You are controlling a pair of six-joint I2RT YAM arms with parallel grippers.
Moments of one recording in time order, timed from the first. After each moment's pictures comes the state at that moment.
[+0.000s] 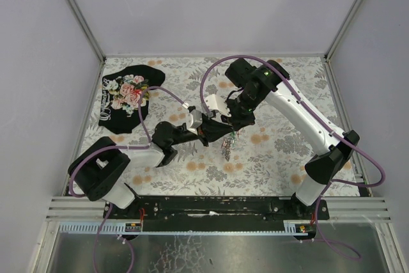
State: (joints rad) left arm -0.73 1.52 0.52 1.39 0.64 -0.24; right arm 0.73 1.70 1.92 -1.57 -0.41 -1.00
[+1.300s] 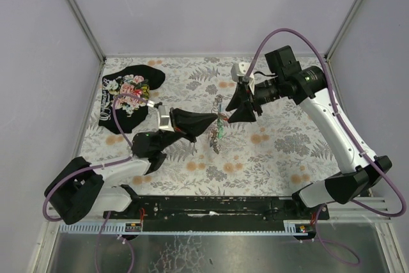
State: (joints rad) left arm -0.72 1.27 0.44 1.50 0.42 -0.43; right arm 0.48 1.46 1.71 -1.18 -1.05 -0.77
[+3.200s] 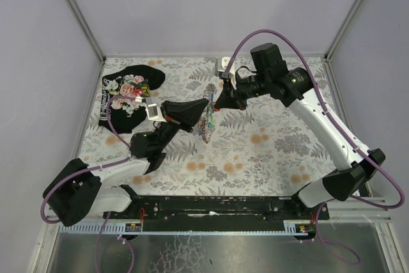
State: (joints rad) left arm -0.72 1.23 0.45 1.51 0.12 -0.57; right arm 0.60 1.50 1.72 -0.90 -0.81 -0.56
